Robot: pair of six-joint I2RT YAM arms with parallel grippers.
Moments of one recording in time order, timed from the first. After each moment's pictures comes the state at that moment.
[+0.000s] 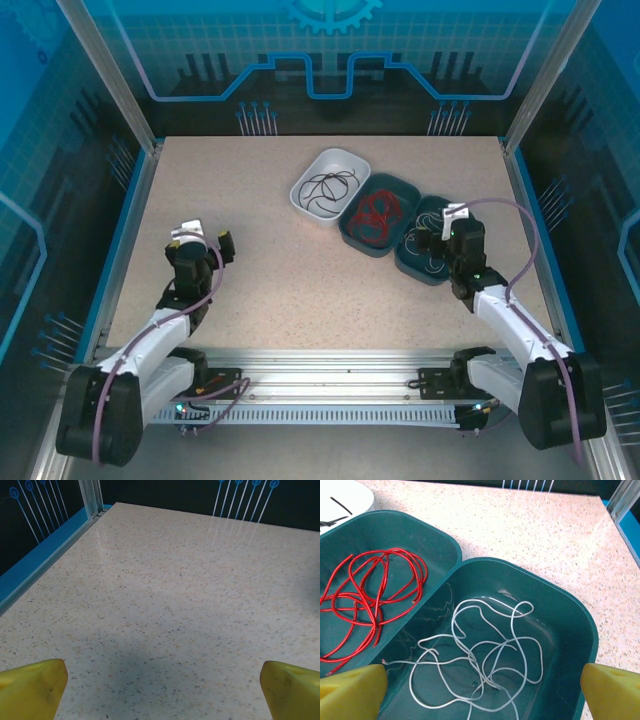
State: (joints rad) left arm -0.07 0.99 0.28 0.33 -0.33 -0.18; right arm 0.14 1.03 0.48 0.05 0.19 -0.01
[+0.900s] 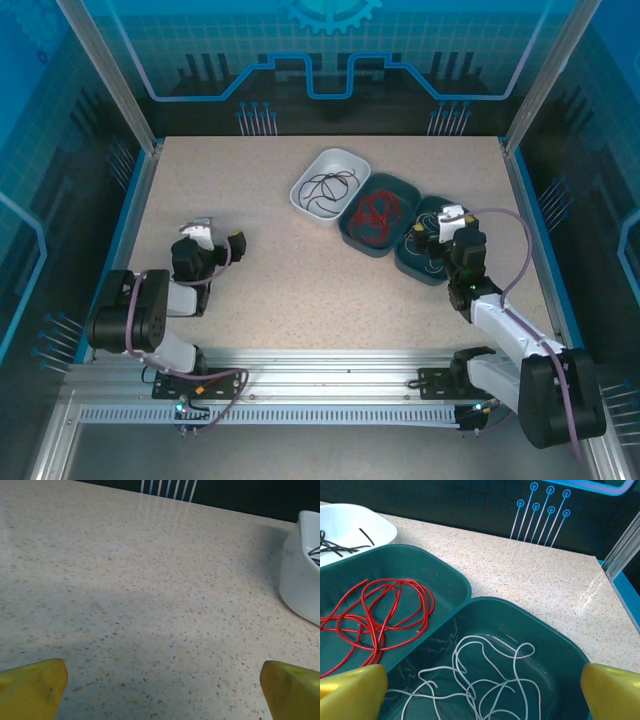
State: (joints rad) left arm 0.09 1.55 0.27 0.95 0.18 -0.16; right arm 0.14 1.04 0.37 0.34 0.15 -0.13
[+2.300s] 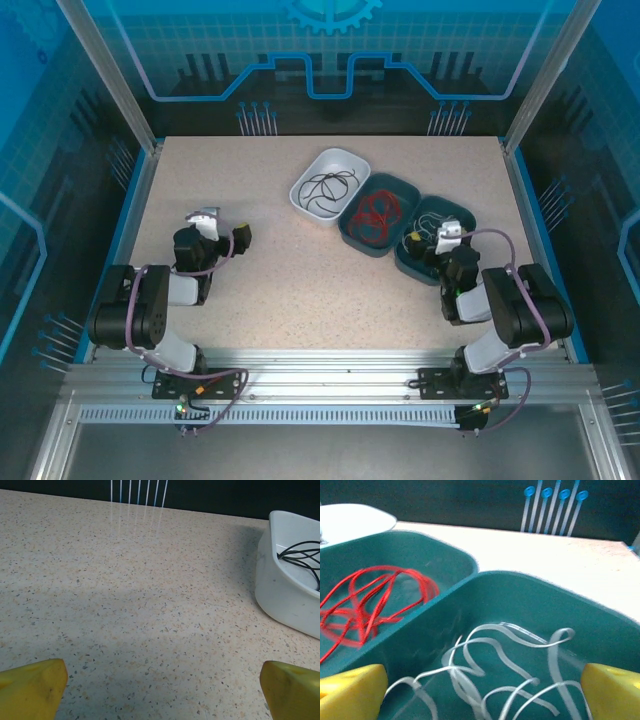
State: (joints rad) left arm 0.07 1.56 0.35 0.88 0.23 -0.11; right arm 0.07 1.56 0.21 1.12 0.06 -0.04
